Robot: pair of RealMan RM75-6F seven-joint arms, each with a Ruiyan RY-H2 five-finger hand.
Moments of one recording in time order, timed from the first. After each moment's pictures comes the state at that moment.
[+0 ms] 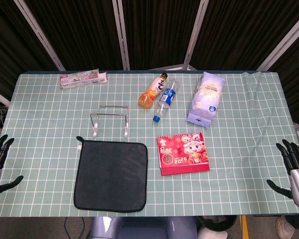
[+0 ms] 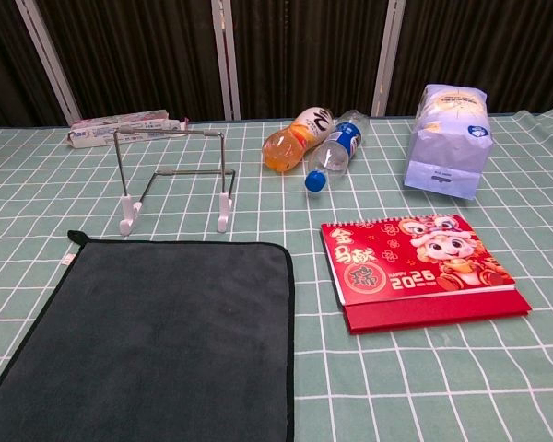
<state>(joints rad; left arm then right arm) -0.04 -1.00 -0.02 -1.86 1.53 1.55 0.20 0.03 -1.03 0.04 -1.61 -1.61 1.61 0.05</state>
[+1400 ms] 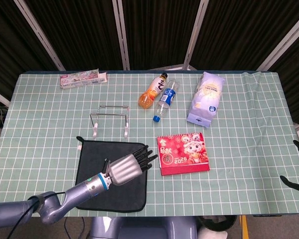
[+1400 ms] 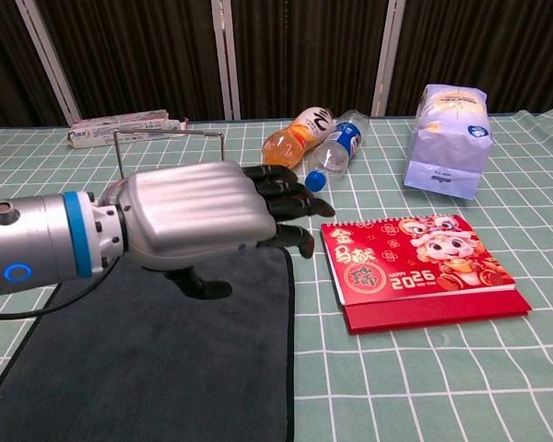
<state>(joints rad) -0.78 -1.53 -0.12 -1.63 1.65 0.76 0.67 0.04 -1.00 0.10 -1.61 -1.39 1.49 0.06</state>
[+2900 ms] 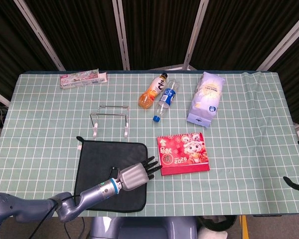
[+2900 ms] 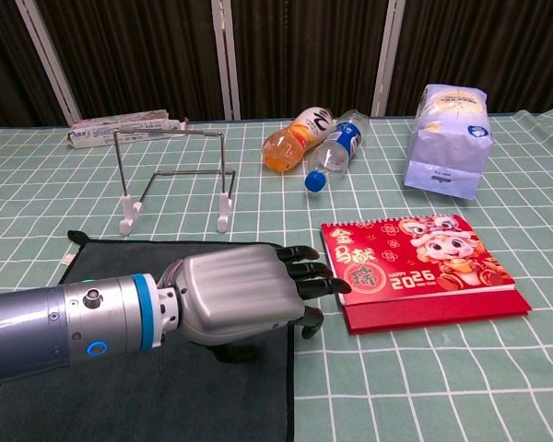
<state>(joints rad) -0.86 -1.76 0.00 -1.35 1.64 0.79 0.55 0.02 -0.99 0.11 -1.61 -1.42 1.51 0.11</state>
